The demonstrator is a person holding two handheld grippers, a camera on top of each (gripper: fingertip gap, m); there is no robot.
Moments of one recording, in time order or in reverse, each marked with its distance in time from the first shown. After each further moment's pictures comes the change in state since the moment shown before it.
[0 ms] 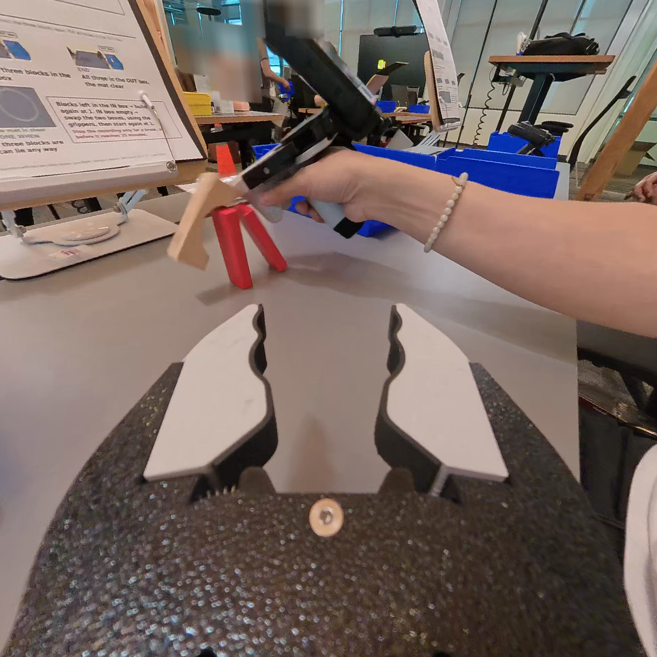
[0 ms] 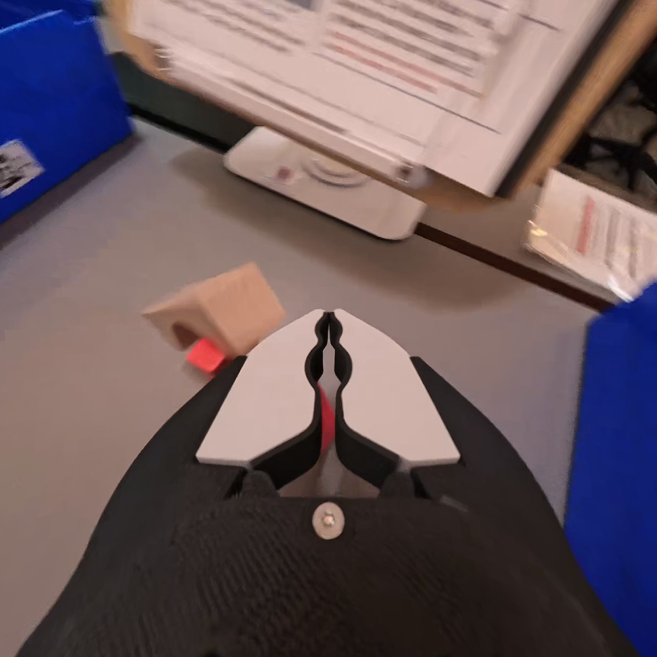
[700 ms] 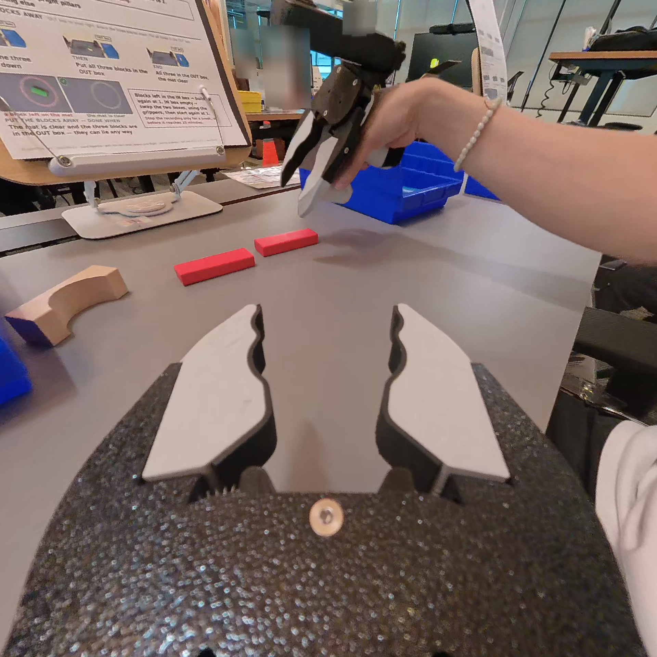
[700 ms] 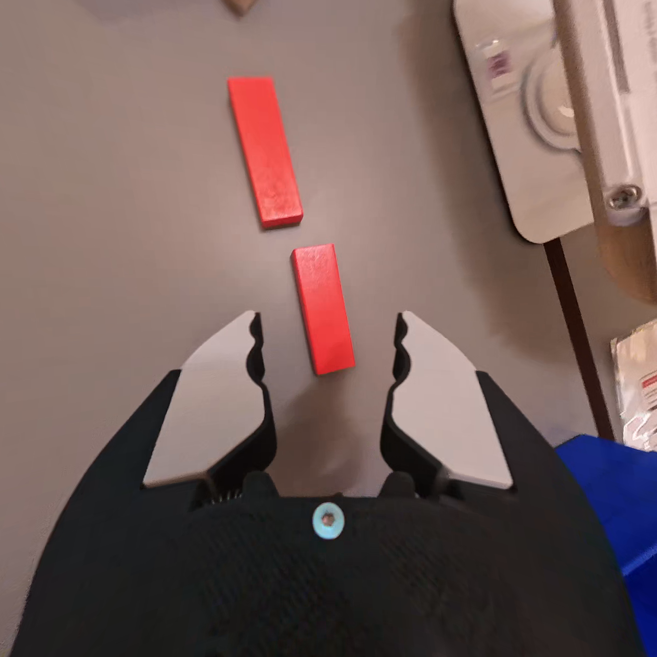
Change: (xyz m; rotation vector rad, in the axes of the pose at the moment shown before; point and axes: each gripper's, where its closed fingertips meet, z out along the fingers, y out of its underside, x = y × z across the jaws) left arm 0.006 0.013 -0.052 0.002 -0.134 -0.017; right arm -0.023 0.040 -0.029 -0.349 -0.429 -0.593
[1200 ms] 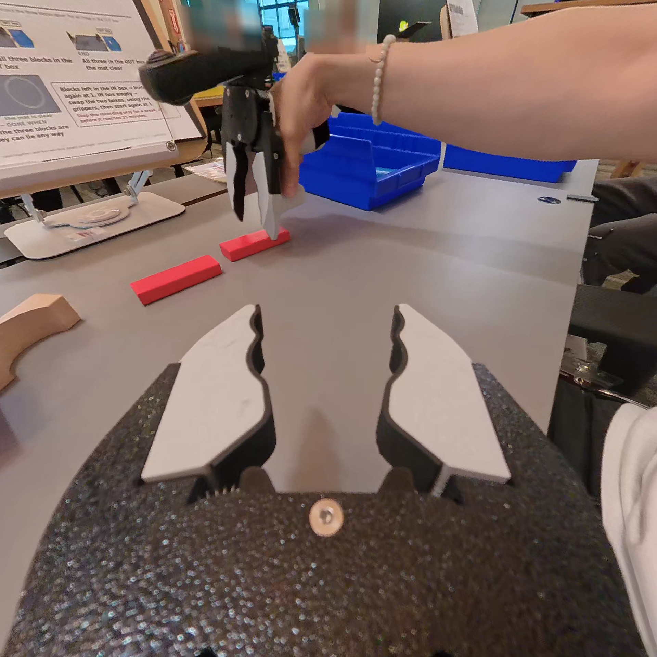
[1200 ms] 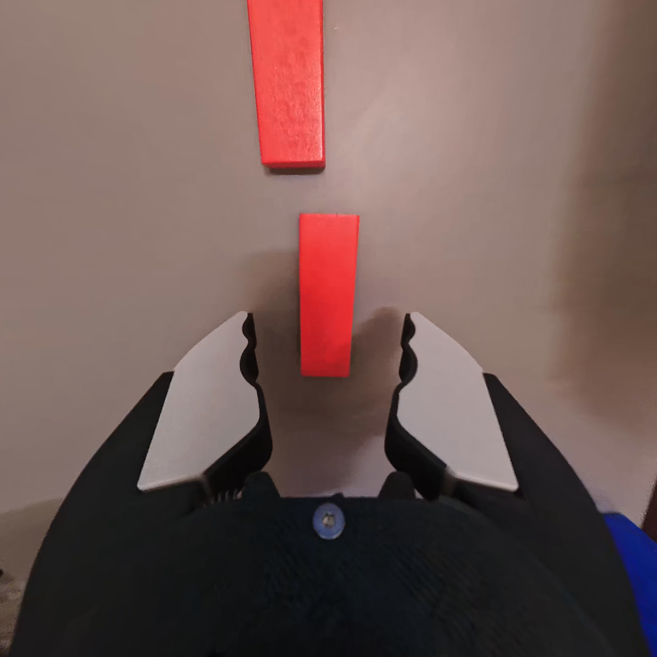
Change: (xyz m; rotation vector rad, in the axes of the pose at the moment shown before) left arm 0.021 0.001 0.028 -0.054 0.074 0.067; right arm -0.001 0.025 0.041 -0.303 -0.319 -0.105
